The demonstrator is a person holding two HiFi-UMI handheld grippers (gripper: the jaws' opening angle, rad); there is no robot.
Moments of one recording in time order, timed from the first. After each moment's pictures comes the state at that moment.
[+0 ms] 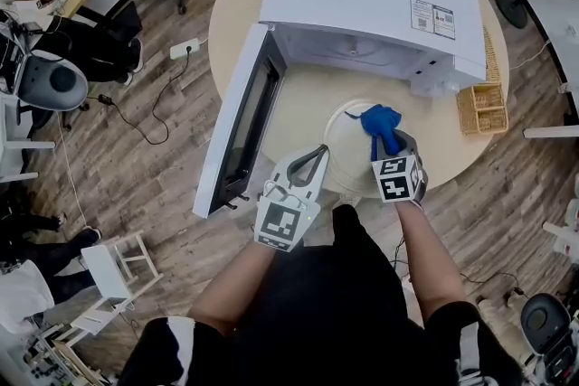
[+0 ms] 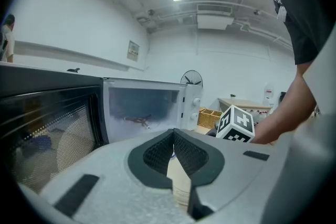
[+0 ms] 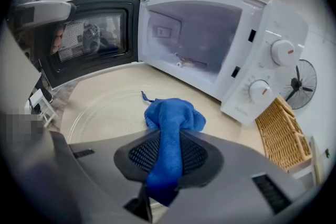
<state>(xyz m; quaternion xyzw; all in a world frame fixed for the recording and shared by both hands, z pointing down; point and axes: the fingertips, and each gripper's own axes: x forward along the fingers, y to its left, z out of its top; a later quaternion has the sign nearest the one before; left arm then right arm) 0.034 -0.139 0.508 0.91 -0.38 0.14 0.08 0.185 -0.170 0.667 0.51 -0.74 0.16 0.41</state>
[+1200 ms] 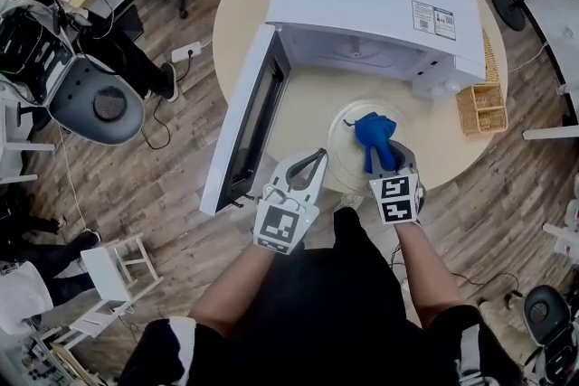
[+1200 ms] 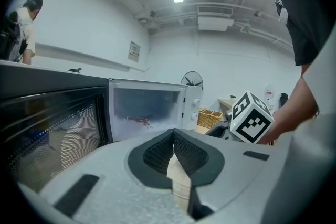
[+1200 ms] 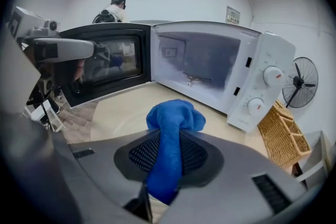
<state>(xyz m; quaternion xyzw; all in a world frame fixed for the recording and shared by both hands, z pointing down) 0.020 -0.129 0.506 0.91 -0.38 0.13 0.09 0.148 -0.143 0.616 0.51 -0.77 0.16 0.34</state>
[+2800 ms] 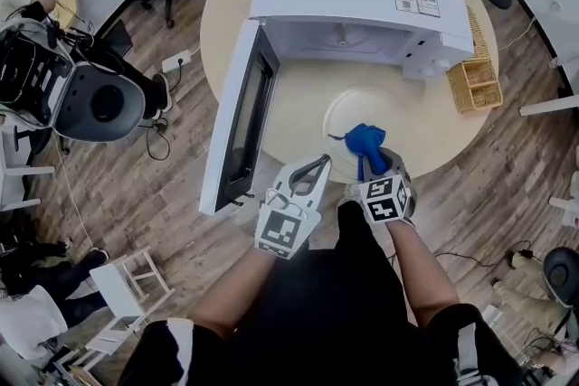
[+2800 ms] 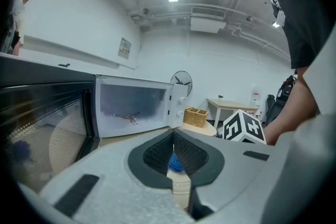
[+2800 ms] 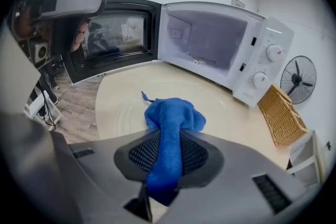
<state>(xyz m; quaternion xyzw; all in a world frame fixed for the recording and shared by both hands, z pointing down) 0.031 -0.096 0.511 0.93 -0.32 0.14 0.09 0.140 -0.092 0.669 0.51 -0.74 0.18 0.40</state>
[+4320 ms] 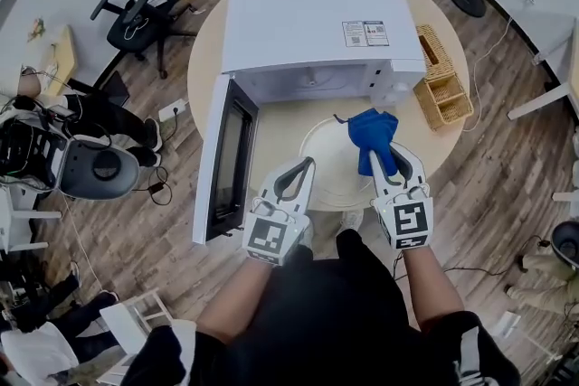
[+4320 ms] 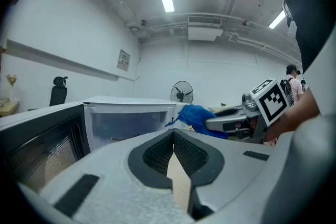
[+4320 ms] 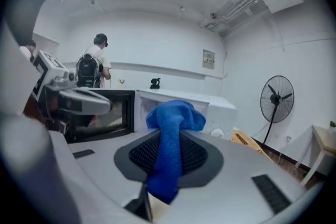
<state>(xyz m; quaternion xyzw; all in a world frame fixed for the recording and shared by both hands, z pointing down) 0.069 -0.141 0.449 0.94 -0.33 0.09 0.05 0.200 -0.137 0.464 0.61 -0.78 0.05 0.15</state>
